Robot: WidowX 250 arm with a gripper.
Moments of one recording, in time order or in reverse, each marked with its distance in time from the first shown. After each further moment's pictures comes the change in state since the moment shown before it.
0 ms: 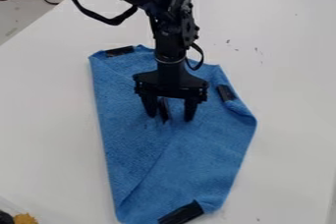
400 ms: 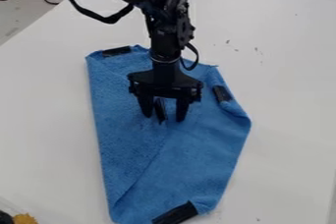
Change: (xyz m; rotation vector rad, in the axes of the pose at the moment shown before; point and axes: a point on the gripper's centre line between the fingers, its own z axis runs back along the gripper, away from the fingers) arm -0.002 0.008 0.003 0.026 0.018 0.017
